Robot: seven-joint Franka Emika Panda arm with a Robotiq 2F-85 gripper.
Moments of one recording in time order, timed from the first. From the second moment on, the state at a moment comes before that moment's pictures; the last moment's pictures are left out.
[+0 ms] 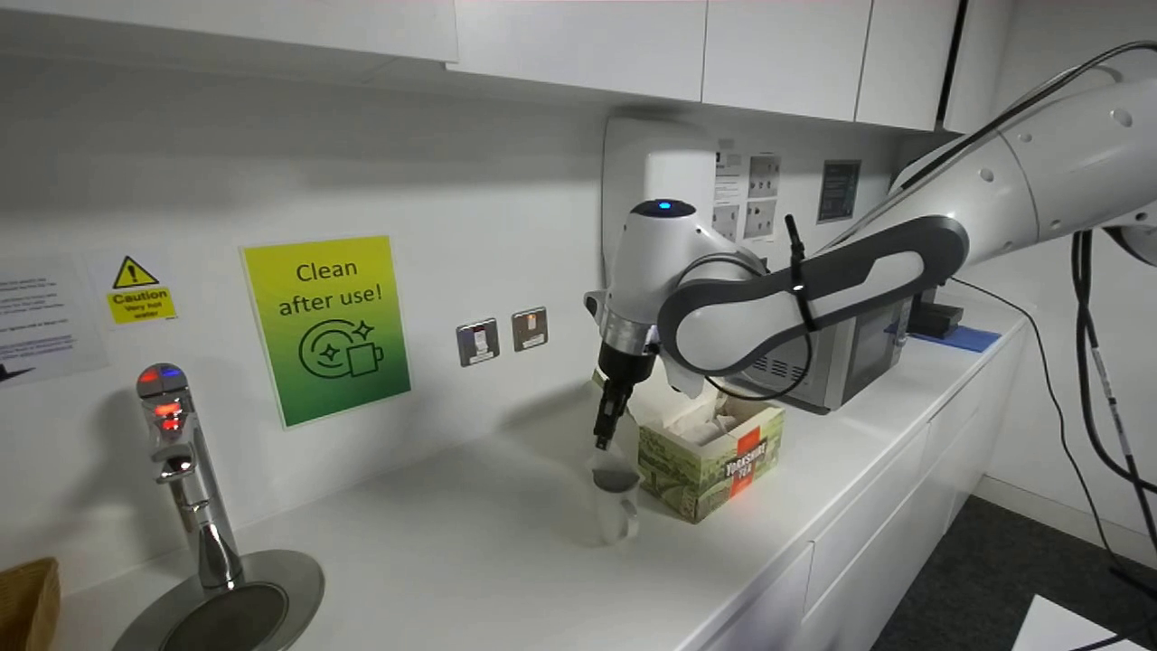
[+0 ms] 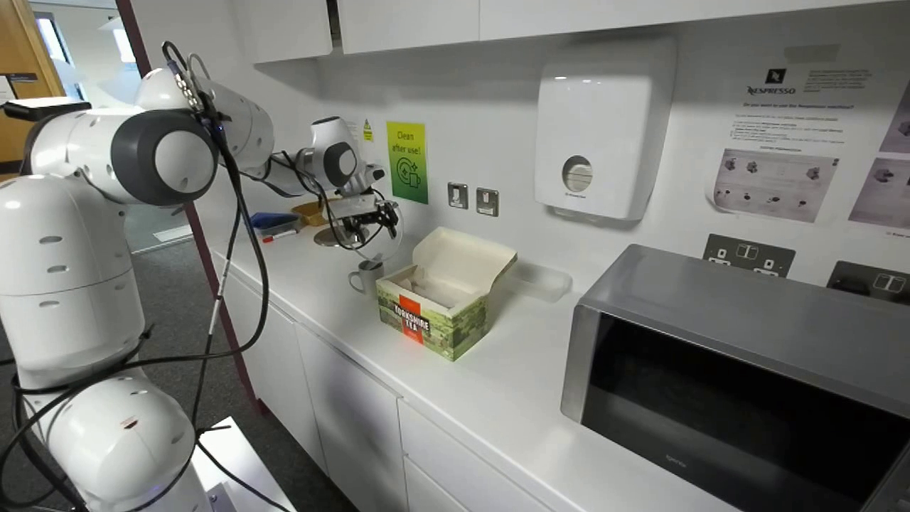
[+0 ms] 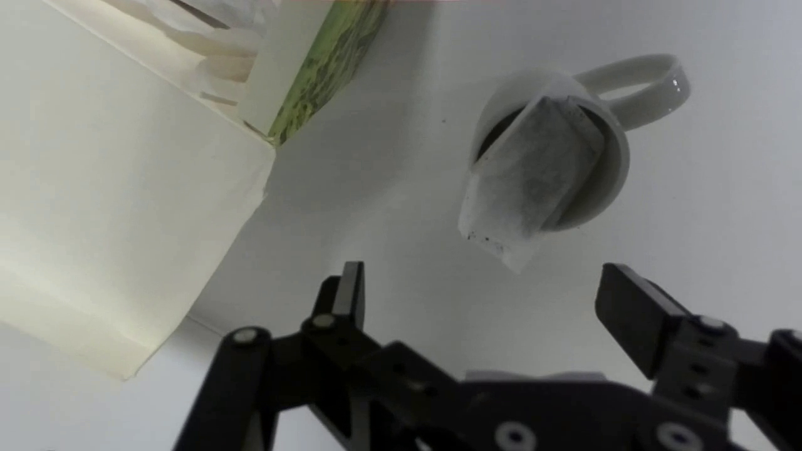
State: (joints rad) arm 0.21 0.13 0.22 -1.89 -0.24 2.29 -0.06
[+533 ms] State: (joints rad) arm 0.21 -0.14 0.21 -2.05 -0.25 2.06 0.09
